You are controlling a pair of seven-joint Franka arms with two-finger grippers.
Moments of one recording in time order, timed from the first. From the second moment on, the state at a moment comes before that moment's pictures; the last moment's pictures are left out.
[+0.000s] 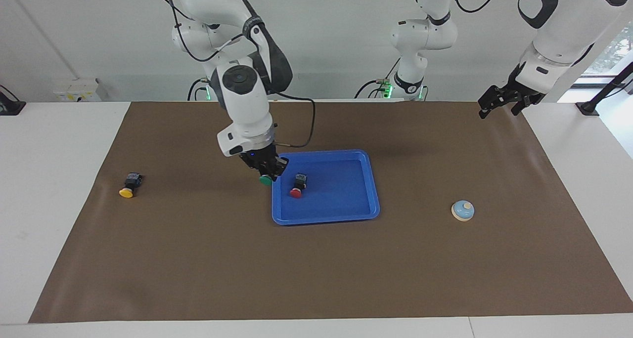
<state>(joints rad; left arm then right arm) -0.10 -0.08 0.10 -1.71 0.00 1.56 -0.03 0.37 0.26 0.08 -1.75 0.02 2.08 0.82</state>
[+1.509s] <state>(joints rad) -0.10 -0.08 0.10 -1.71 0.00 1.56 -0.03 0.56 0.47 0.07 -1.70 0.02 2.28 1.09</state>
